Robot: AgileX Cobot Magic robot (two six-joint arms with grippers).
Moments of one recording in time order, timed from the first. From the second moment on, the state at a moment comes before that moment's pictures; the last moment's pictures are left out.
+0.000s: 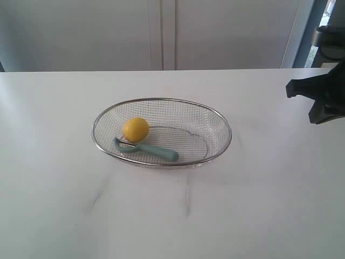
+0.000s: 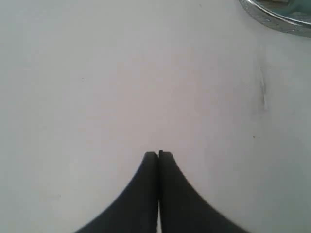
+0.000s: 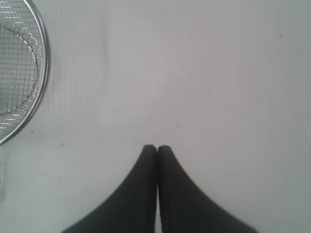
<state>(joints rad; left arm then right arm) -0.06 0.60 -0.44 -0.15 0.73 0.19 0.03 1.48 -1.13 0.14 0.89 0.00</state>
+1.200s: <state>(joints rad) -0.02 0.01 -0.06 -0.08 0.61 0.23 0.03 1.48 -1.13 0.14 0.89 0.00</state>
